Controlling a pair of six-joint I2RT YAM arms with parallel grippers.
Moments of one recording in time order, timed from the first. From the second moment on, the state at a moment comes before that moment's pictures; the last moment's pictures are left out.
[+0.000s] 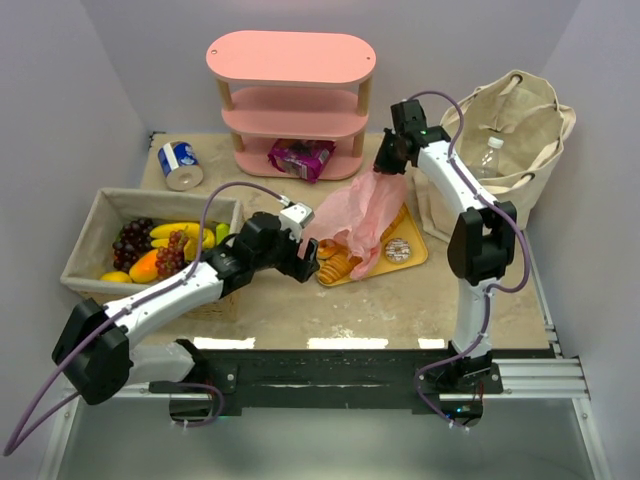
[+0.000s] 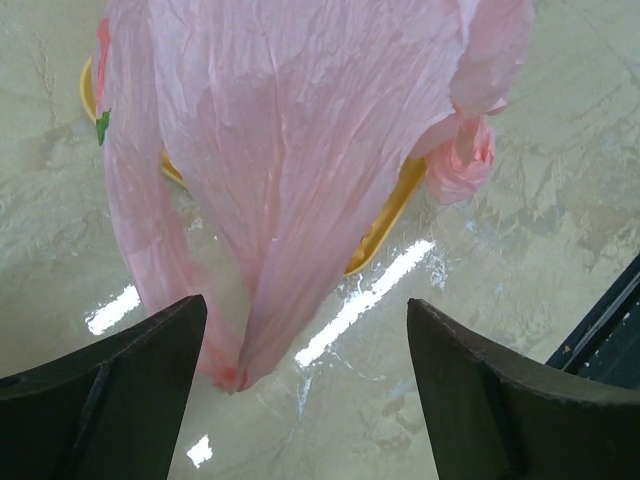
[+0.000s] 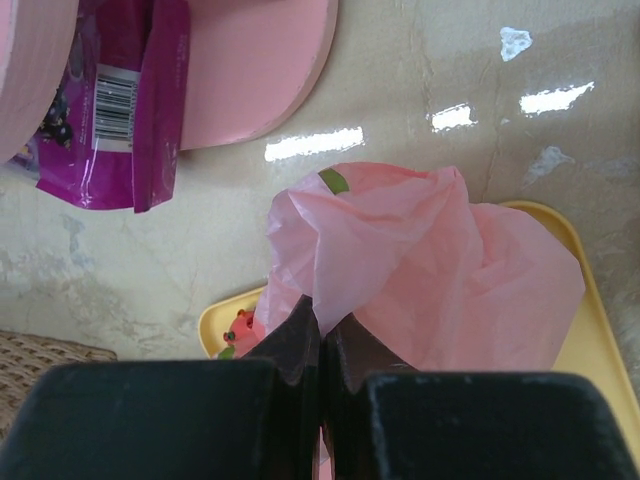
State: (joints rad) left arm -0.71 1.22 0.78 -0.16 0.11 -0.18; right arm 0.27 2.07 1.95 -0.75 -0.01 0.59
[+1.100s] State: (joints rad) left arm -0.52 1.14 1.31 -0.57 0.42 -0.36; right arm 0.59 2.10 2.07 -0.67 -0.24 0.56
